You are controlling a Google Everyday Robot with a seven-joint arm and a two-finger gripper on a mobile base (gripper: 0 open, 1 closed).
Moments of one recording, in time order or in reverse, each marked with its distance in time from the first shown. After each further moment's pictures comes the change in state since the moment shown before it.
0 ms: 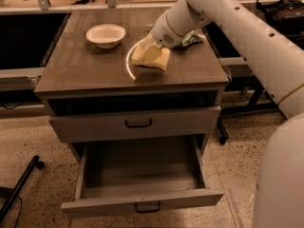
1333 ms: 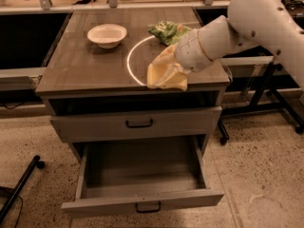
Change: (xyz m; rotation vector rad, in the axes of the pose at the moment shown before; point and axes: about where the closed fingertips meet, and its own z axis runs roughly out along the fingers) arm 0.029 0.098 -0.064 -0.060 -0.140 -0.308
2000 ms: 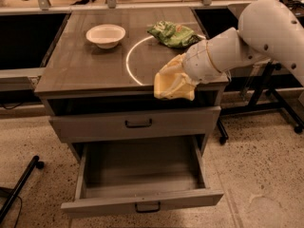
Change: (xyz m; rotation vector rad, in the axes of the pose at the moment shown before) arm 0.015 0.029 -0.010 0.007 0.003 0.007
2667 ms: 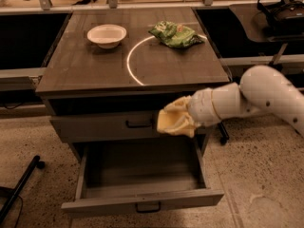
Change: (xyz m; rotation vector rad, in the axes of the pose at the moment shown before) arm 0.064 0.083 0.049 0.004 -0.101 0.110
